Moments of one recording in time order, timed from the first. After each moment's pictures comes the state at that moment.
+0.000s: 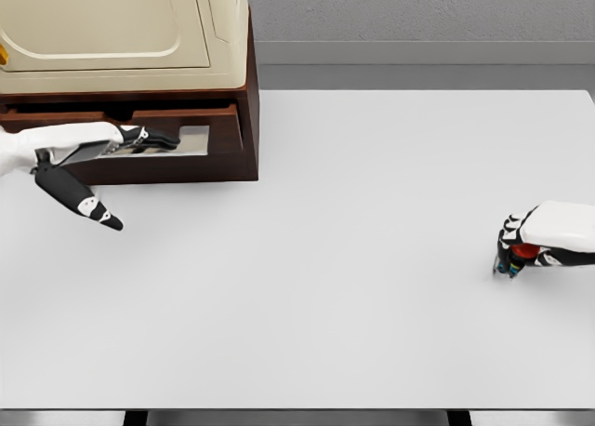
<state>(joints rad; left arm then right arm) -0.86 1.20 -0.95 -1.75 0.68 0.00 -0.61 -0.32 -1.23 0.53 -1.63 0.13 -0.61 0.54</state>
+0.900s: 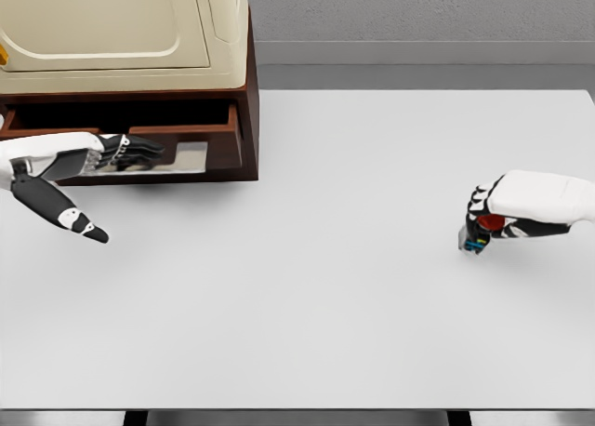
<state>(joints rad) -0.80 1.28 -0.94 -1.77 0.83 0.00 -0.62 -0.45 -1.09 0.54 -1.63 0.13 -0.61 0.59</state>
